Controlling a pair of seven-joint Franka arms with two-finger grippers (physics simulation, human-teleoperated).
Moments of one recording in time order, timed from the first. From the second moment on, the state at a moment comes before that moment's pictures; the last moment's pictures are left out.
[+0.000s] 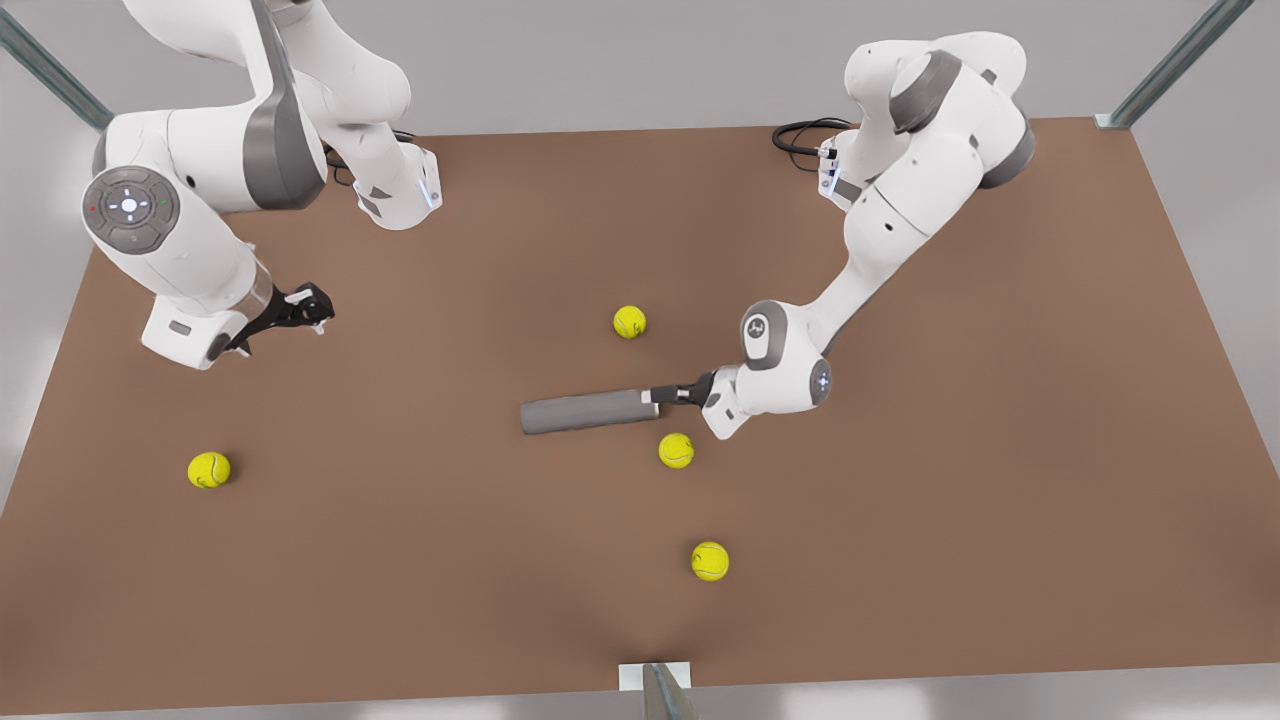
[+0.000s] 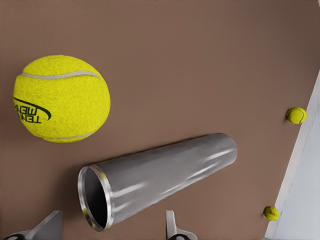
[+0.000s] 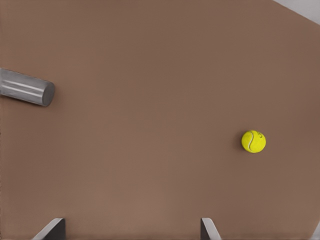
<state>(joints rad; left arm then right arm) -0.06 0.81 -0.63 -1.78 -0.73 2.59 0.01 -0.03 0.09 0.23 -1.50 -0.15 1.45 -0.17</state>
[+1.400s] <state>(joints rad) -0.06 0.96 -0.76 -1.66 -0.73 2.69 0.05 -0.05 0.12 0.21 -1.50 -0.14 1.43 0.00</state>
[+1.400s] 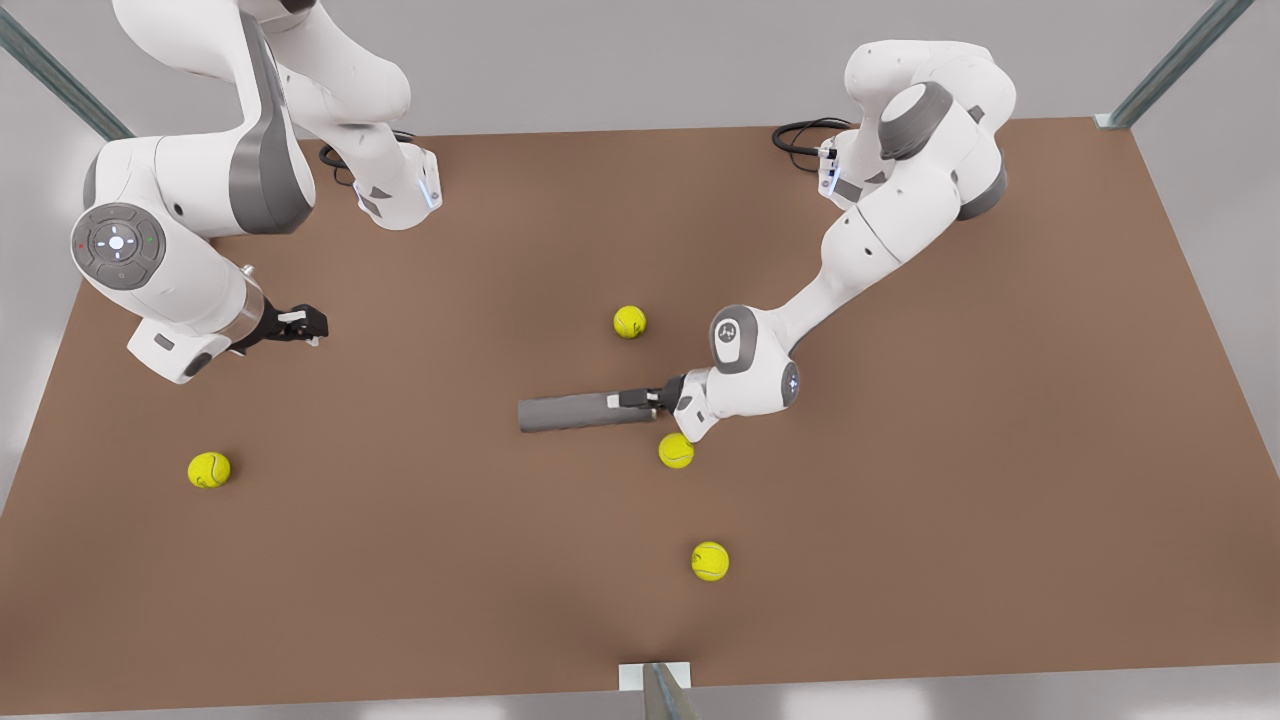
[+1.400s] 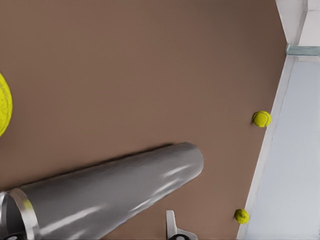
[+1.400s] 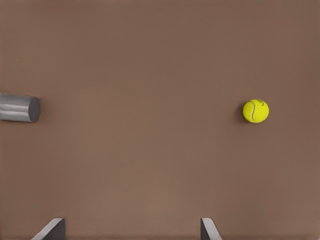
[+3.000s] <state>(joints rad) 0.12 0.78 -0.93 -1.74 -0.74 2.64 0.01 -0.05 0.17 0.16 -1.47 -0.09 1.44 -0.01</state>
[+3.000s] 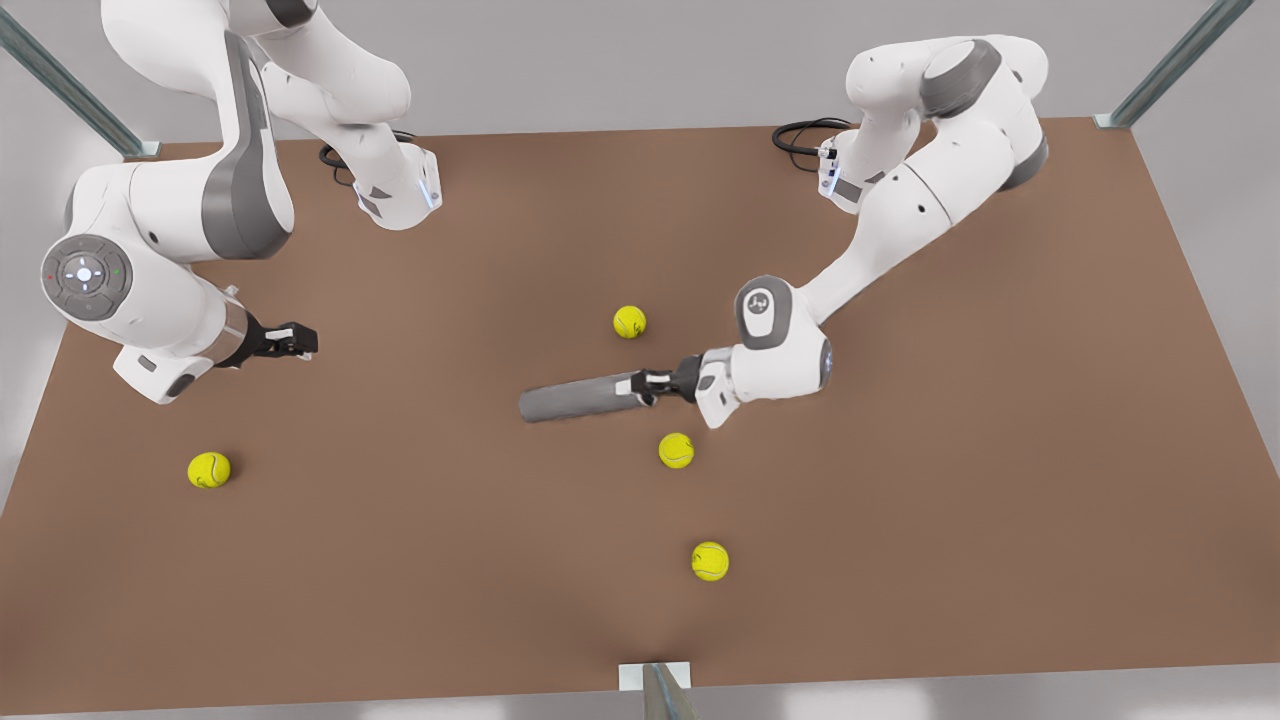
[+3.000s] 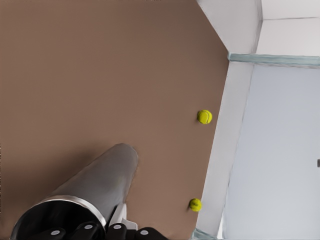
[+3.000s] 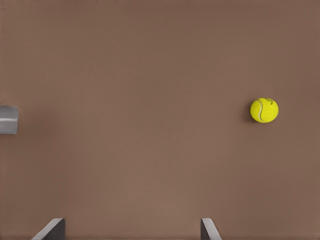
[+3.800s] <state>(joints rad) 0.15 0.39 -0.75 -1.71 -0.04 1.79 -0.42 -0.04 0.17 0.15 -1.47 -0.09 1.43 -0.02</state>
